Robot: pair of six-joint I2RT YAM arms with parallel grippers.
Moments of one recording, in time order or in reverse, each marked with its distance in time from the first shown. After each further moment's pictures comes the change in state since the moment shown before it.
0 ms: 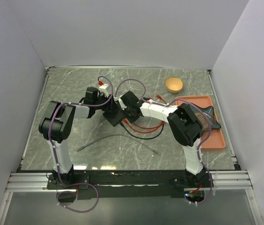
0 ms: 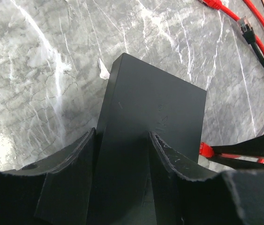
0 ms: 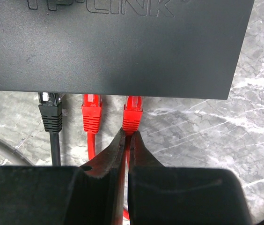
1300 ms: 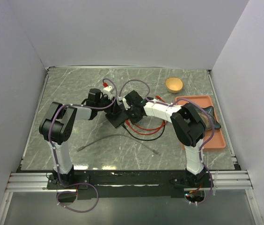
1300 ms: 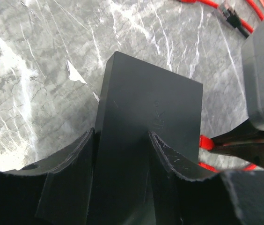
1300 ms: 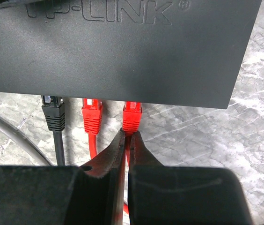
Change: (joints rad) left arm -0.047 -0.021 -0.024 0.015 0.023 0.089; right arm -0.040 -0.040 -0.049 -0.011 -0.085 0.032
